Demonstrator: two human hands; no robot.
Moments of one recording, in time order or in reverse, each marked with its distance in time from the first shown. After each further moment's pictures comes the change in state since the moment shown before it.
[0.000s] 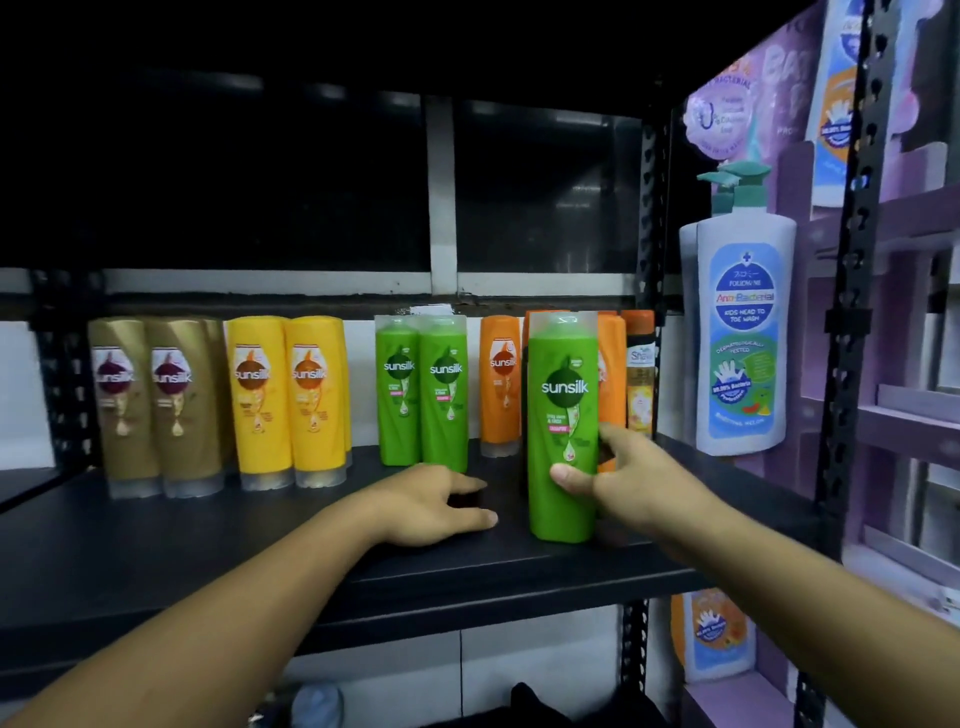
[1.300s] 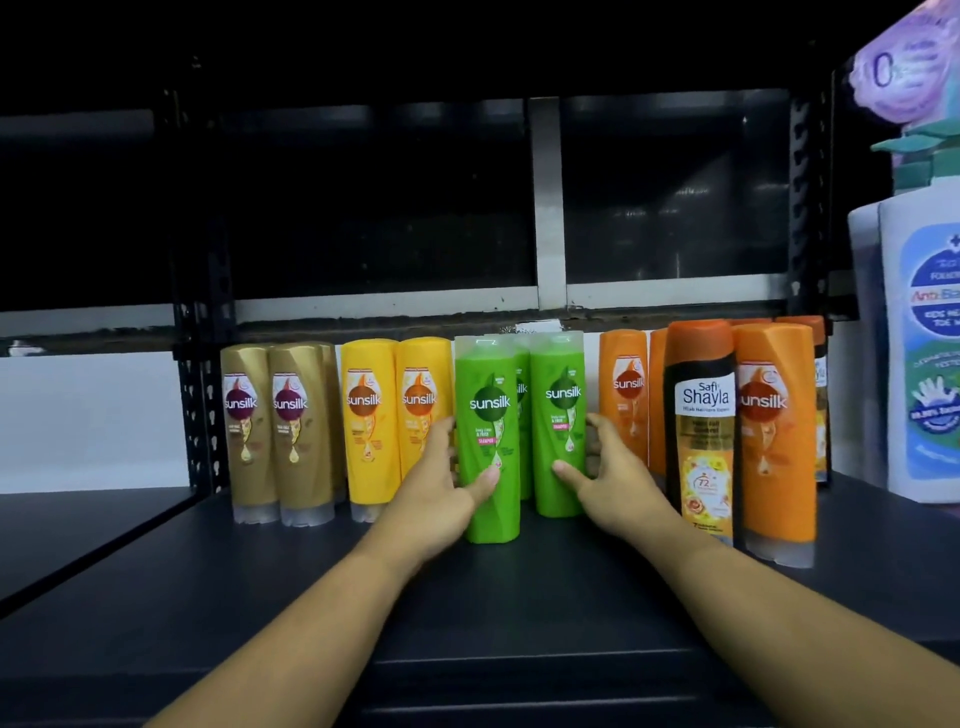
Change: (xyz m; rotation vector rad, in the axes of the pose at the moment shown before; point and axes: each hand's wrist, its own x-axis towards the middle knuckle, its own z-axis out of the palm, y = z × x) left_hand -0.005 -0.096 -0.022 -0.773 0.631 0.043; right_hand 0.142 0.020 0.142 0.039 0.054 -0.187
